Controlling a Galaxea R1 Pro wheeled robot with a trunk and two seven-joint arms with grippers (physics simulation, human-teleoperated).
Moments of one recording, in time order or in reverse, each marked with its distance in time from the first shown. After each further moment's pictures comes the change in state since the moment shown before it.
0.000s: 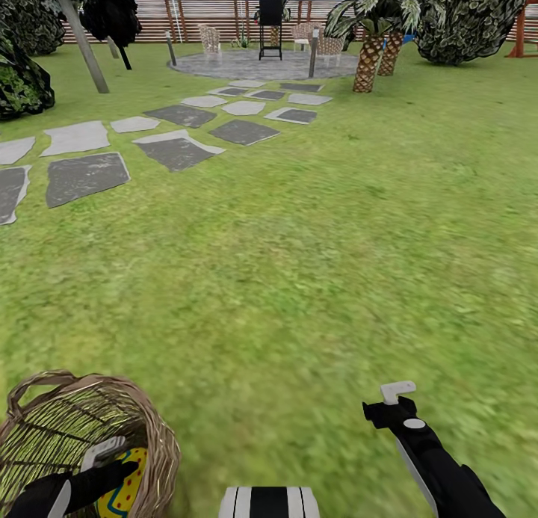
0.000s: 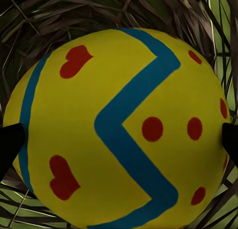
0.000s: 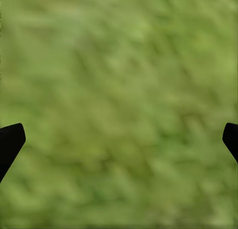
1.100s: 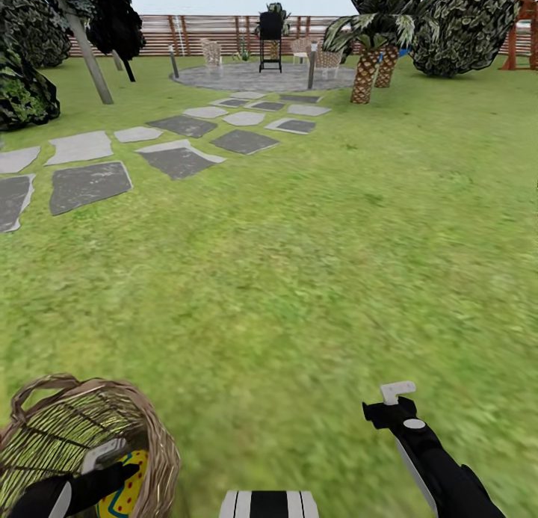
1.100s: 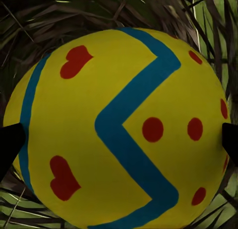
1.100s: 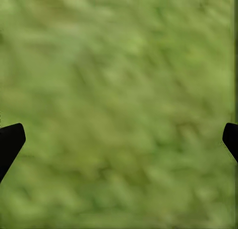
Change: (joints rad) left arm 0.001 0.001 -0.005 0.012 0.007 0.003 -0.002; right arm 0.000 0.000 0.000 0.002 0.000 0.000 0.000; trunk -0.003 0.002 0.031
